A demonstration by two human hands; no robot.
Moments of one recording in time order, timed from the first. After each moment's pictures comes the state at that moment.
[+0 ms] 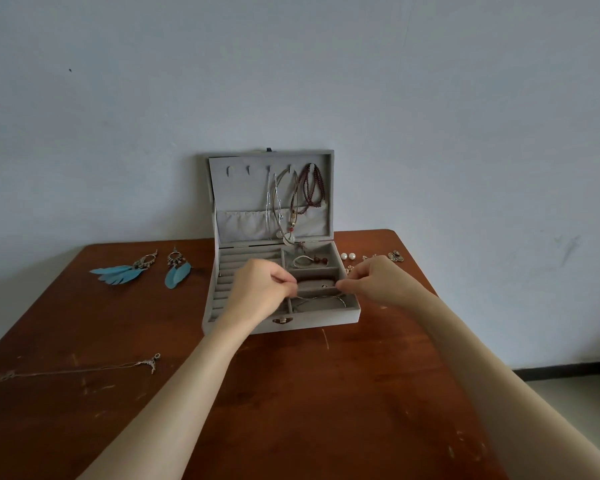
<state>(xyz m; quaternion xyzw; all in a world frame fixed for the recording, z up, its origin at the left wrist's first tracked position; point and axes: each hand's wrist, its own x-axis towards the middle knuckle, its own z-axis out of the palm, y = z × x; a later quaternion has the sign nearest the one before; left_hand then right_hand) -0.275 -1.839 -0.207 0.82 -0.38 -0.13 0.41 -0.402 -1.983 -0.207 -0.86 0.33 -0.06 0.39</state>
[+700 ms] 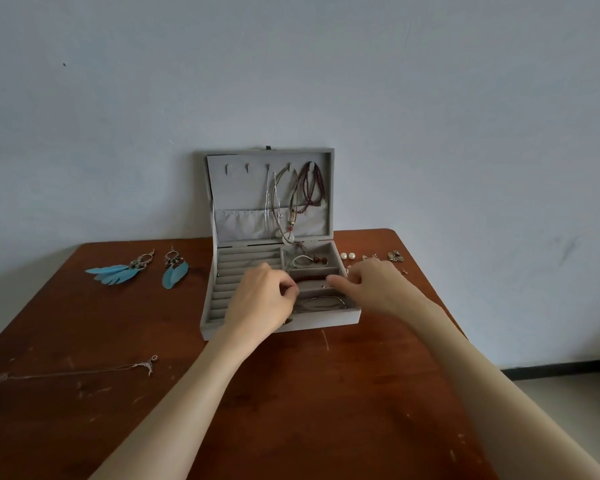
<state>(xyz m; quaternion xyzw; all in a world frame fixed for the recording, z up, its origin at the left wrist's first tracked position) -0.278 -1.841 -0.222 0.85 -0.46 -0.02 0.27 -0.398 -1.976 -0.210 -0.92 0.32 -0.07 0.22</state>
